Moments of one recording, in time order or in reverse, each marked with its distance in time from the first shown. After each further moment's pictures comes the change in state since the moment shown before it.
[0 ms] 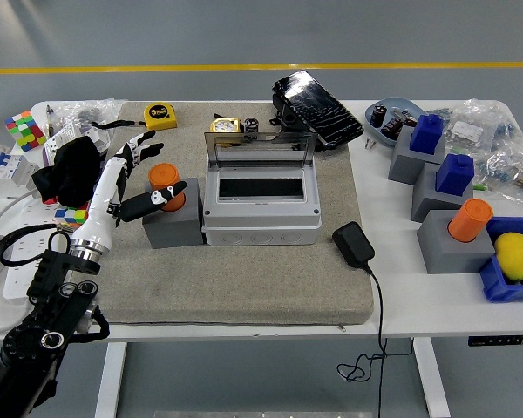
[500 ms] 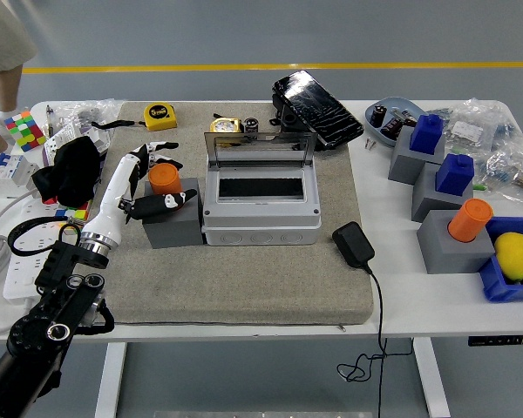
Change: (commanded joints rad) left arm -0.036 0.000 0.035 0.014 -0.033 -0.031 0.025; right arm 0.003 -0.002 -0.005 0.000 0.003 0.000 -0.001
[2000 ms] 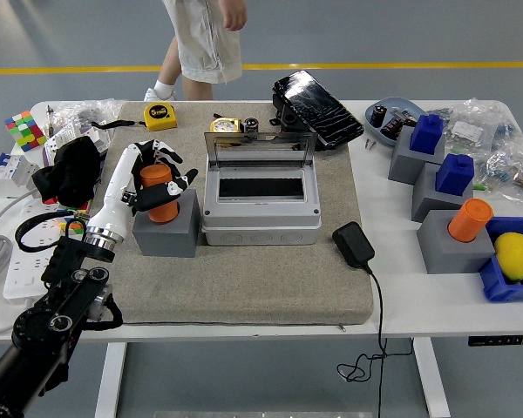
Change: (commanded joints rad) left arm -0.031 0.000 0.053 0.026 -0.117 -0.006 -0.091; right arm 0.001 -0.004 -0.020 0.000 0.002 0.000 -0.001
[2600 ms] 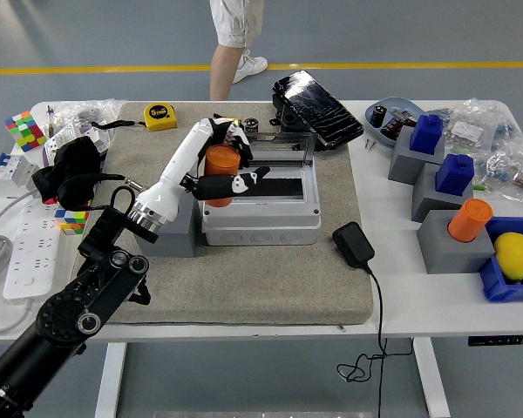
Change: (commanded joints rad) left arm -0.102 0.021 0.260 -0.259 0.242 0.035 0.057; right arm -0.002 -0.001 0.011 0.000 -0.006 -0.003 0.004
